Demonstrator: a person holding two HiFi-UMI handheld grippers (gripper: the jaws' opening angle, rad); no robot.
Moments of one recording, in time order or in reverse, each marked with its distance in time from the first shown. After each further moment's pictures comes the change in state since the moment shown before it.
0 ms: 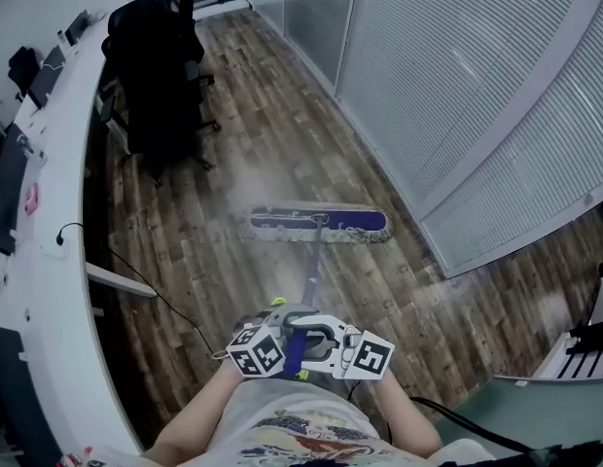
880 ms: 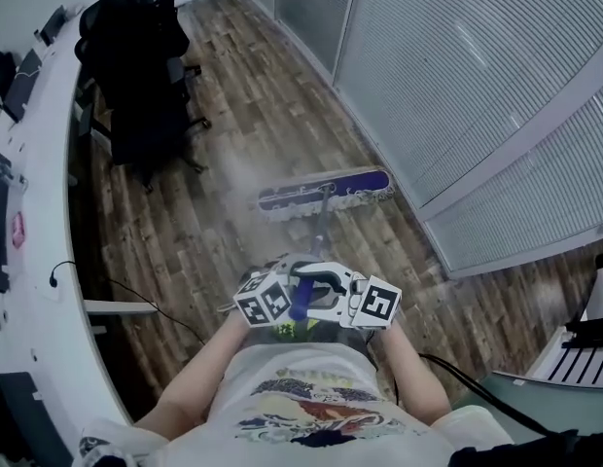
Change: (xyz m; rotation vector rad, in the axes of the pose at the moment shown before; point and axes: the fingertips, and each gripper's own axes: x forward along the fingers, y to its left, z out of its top) left arm 0.013 0.279 -0.020 0.021 -0.021 -0.019; right arm 0.032 -0.283 0.013 0.050 0.002 -0.040
